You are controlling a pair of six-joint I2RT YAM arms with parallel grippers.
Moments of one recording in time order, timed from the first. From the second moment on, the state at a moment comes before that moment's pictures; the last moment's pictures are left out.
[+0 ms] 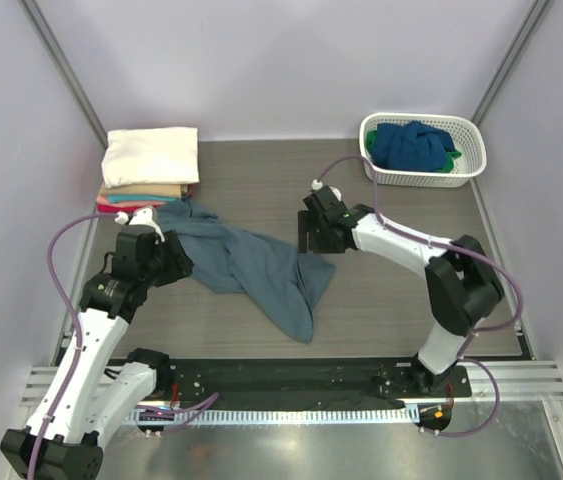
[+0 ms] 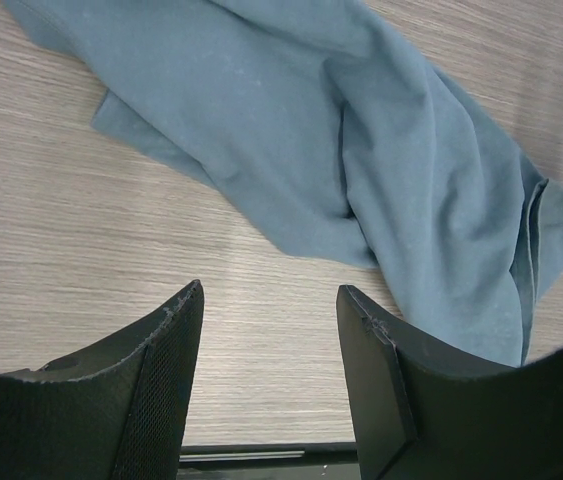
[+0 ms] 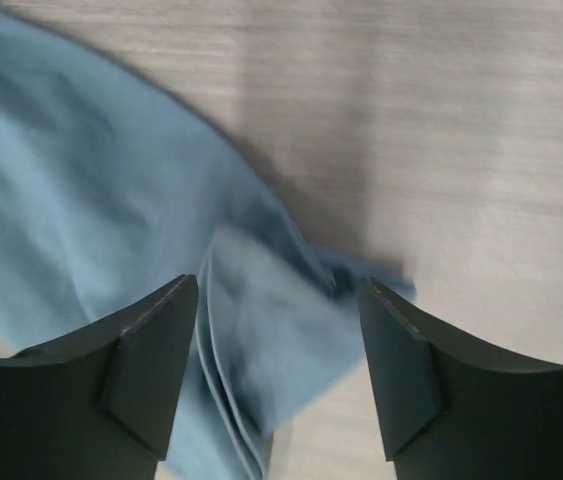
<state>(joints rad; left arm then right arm) -0.22 0.78 0.83 -0.78 -0.07 -0.47 0.66 1.65 1.17 -0.51 0.14 0.58</state>
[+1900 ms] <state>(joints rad) -0.21 0.82 0.81 -0.75 -0.09 -0.51 0.65 1.87 1.28 -0.49 0.03 0.51</state>
